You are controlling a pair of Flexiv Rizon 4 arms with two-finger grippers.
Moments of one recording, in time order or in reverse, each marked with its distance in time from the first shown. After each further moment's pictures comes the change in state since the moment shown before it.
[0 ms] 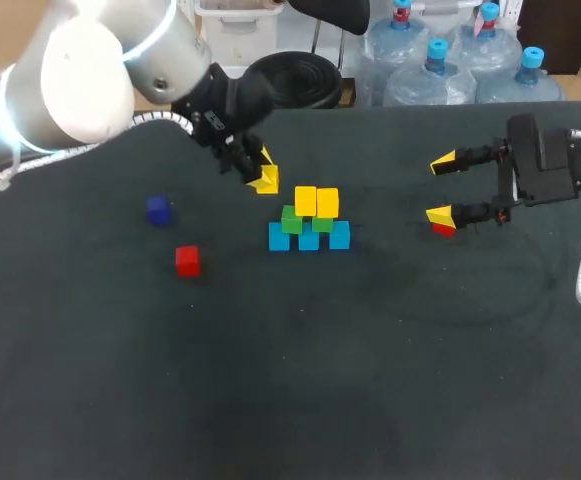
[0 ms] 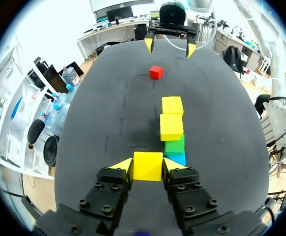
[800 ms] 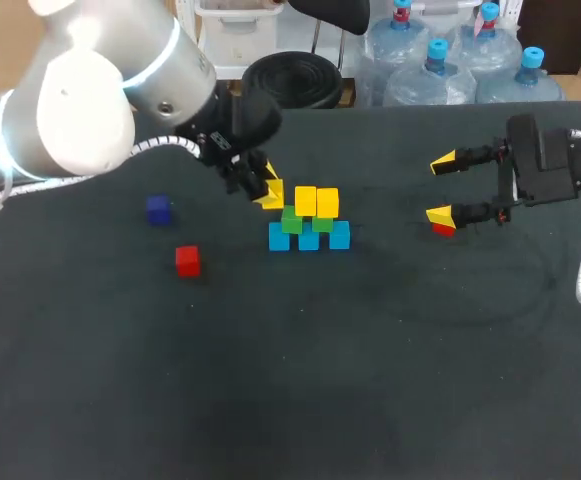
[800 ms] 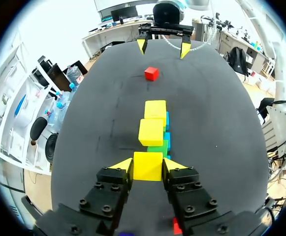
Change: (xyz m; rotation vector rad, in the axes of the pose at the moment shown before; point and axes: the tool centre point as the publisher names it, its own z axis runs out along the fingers) left arm -0.008 -0.030 0.003 -0.041 -0.001 -0.023; right arm 0.000 0.000 0.000 0.000 0.000 0.000
